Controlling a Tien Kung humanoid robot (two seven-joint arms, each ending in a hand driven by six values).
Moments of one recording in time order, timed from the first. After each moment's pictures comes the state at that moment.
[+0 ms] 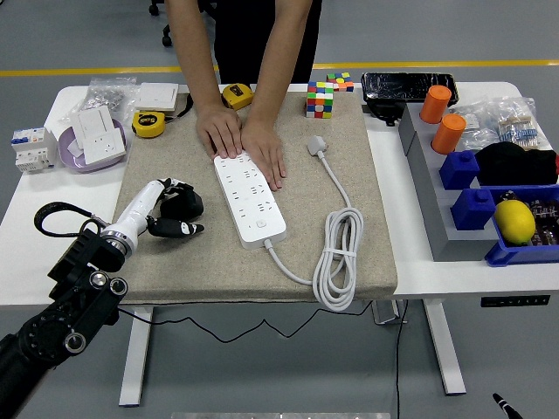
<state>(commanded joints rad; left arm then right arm) -0.35 0.09 -1.18 -0.99 1.79 0.15 0.08 0.12 -0.08 1.52 0.18 -1.53 0.00 -0.03</state>
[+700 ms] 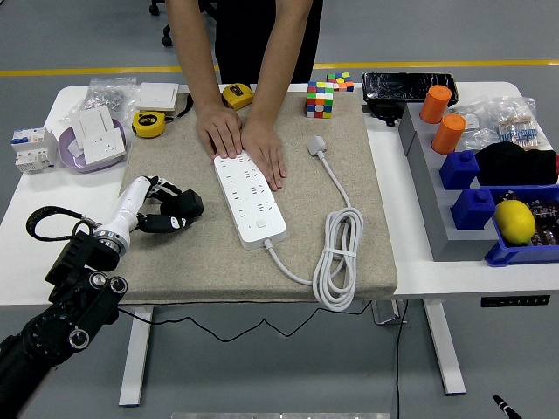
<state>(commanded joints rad) -0.35 0.08 -1.21 -0.94 1.82 0.23 0.05 0.12 -0.08 1.51 0.18 -1.52 0.00 -0.03</state>
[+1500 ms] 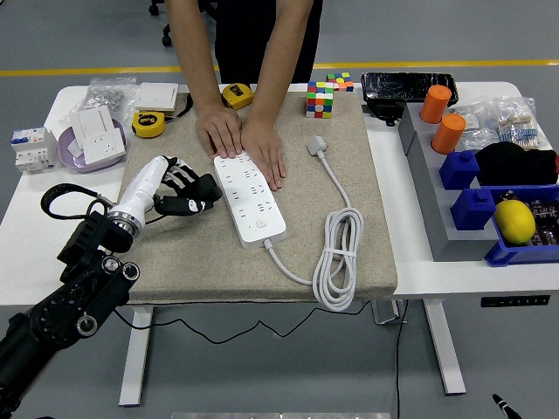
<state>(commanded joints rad) -0.44 0.11 -1.07 -0.99 1.79 0.23 0.07 0.12 -0.08 1.51 0.18 -1.52 0.00 -0.03</state>
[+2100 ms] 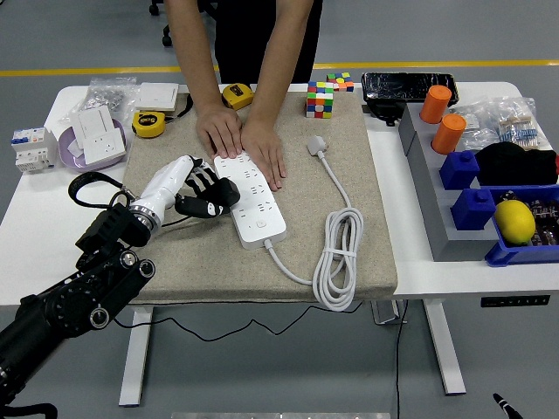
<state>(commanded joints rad) -0.52 0.12 -0.95 -0.92 1.78 0.24 0.07 0.12 -0.08 1.51 0.18 -1.52 0.00 -0.03</state>
